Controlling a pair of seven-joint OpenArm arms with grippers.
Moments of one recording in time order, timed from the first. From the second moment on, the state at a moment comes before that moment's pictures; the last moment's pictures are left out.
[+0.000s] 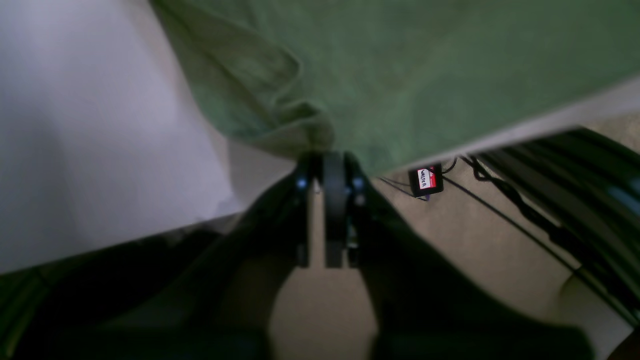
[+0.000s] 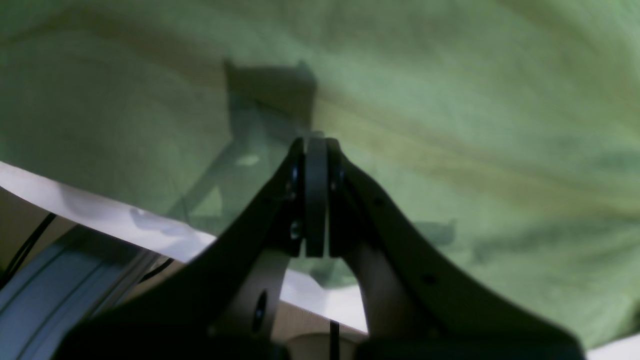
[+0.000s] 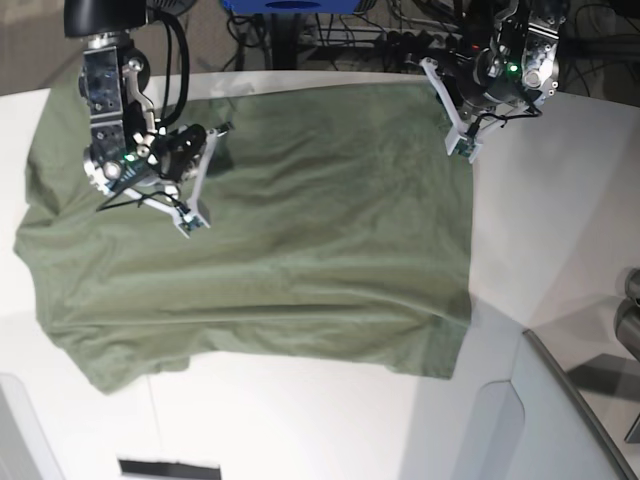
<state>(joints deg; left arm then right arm) 28.3 -19.8 2.3 104.9 -13.0 -8.2 59.8 -6.5 1.9 -2.3 87.1 0.0 24.8 -65.3</state>
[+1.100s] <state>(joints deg) 18.6 -13.2 -4.2 91.6 -12.6 -8.1 50.9 -11.2 -0.5 7.1 92.0 0.1 24.7 -62.1</state>
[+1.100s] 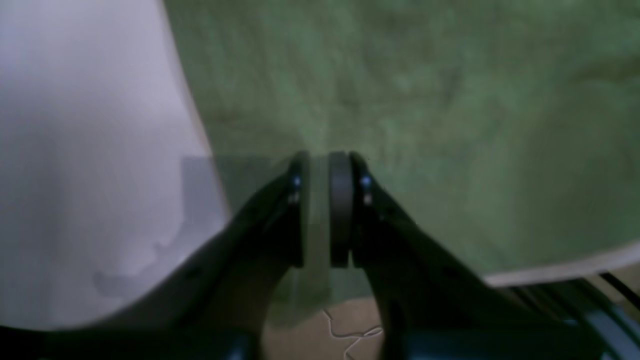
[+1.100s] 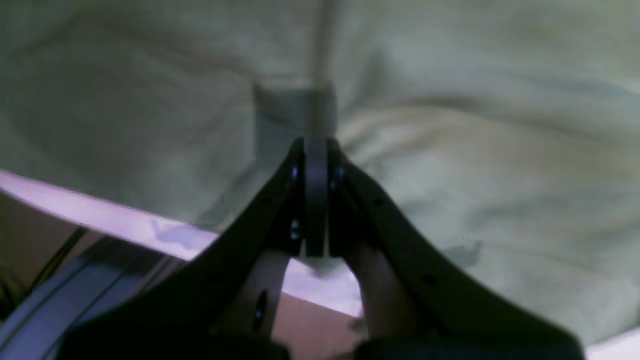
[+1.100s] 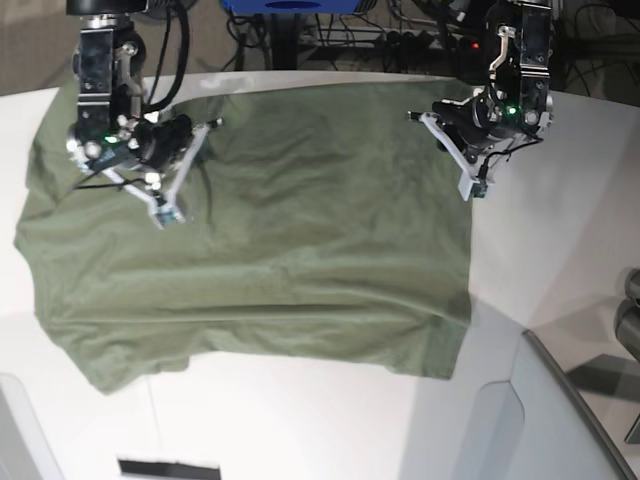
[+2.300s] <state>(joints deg) 9.3 -17.4 -5.3 88.0 -12.0 -8.0 48.5 -2.0 12.7 23.1 84.1 -0.3 25.2 -65.2</state>
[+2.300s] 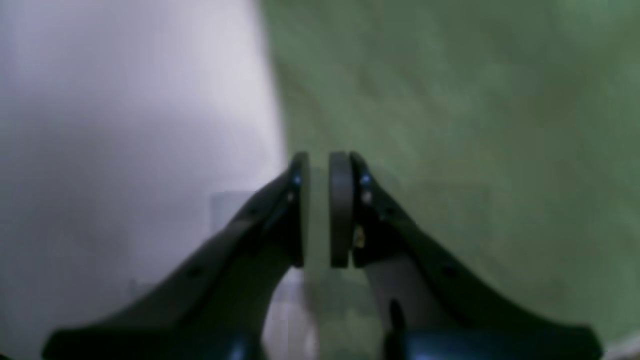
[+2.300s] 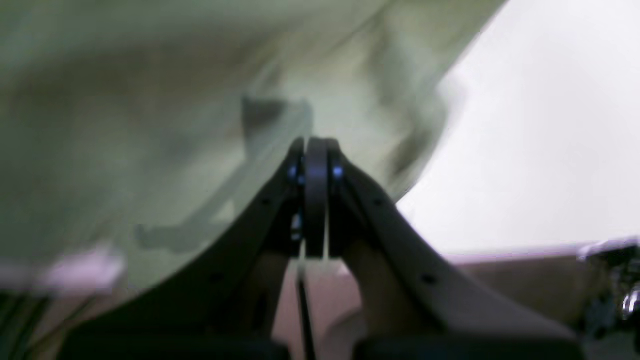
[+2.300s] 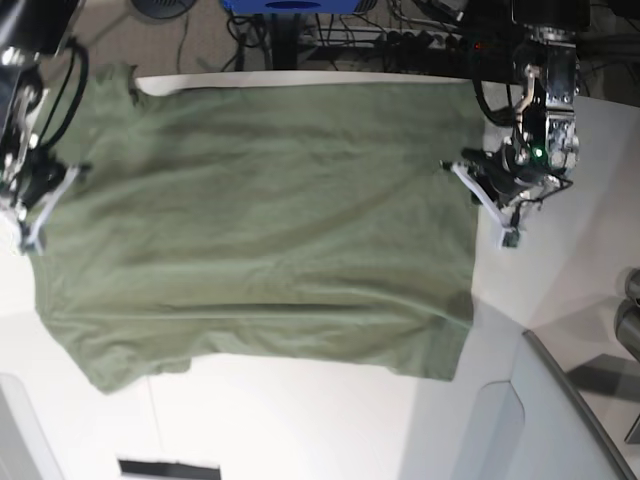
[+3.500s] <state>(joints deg) -29.7 -13.9 1.2 29.0 -12.4 -7.6 24.2 33.2 19.8 3.2 20.7 -0.2 17.2 -20.6</state>
